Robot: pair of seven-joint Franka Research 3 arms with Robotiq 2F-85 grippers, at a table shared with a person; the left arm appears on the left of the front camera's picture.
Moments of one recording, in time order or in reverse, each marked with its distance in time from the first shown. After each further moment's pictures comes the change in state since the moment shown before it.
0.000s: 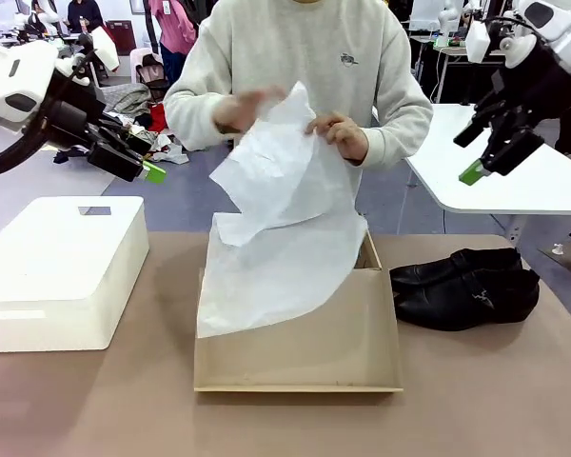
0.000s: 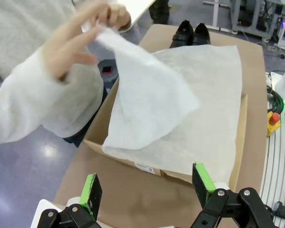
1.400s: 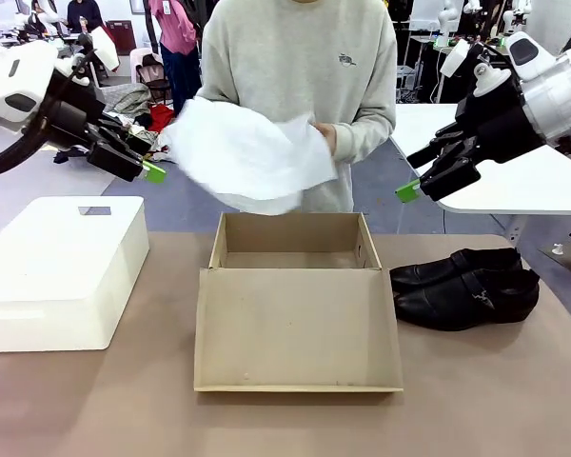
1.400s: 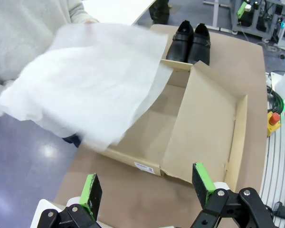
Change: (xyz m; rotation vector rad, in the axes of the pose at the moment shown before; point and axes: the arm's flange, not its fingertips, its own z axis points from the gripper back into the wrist) left arm 0.000 0.000 0.000 0.000 -0.001 0.001; right arm 0.022 0.062 -0.048 -0.021 -0.321 -0.207
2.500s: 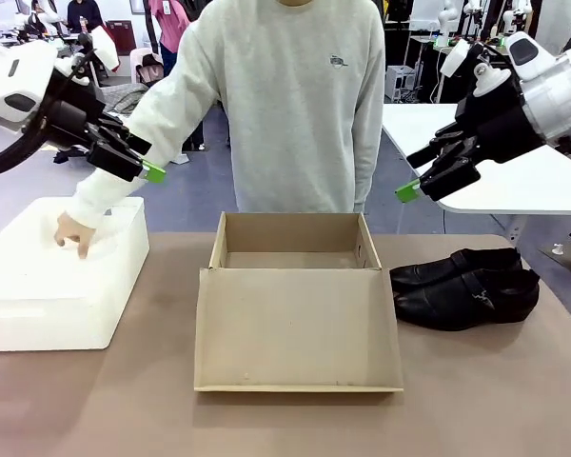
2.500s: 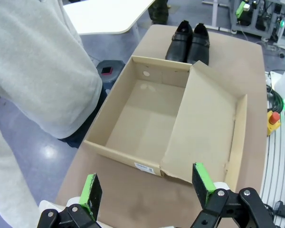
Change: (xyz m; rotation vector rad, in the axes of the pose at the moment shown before) left arm 0.001 0.000 0.000 -0.001 -0.001 -0.008; right arm 0.000 0.000 0.000 0.000 -0.001 0.001
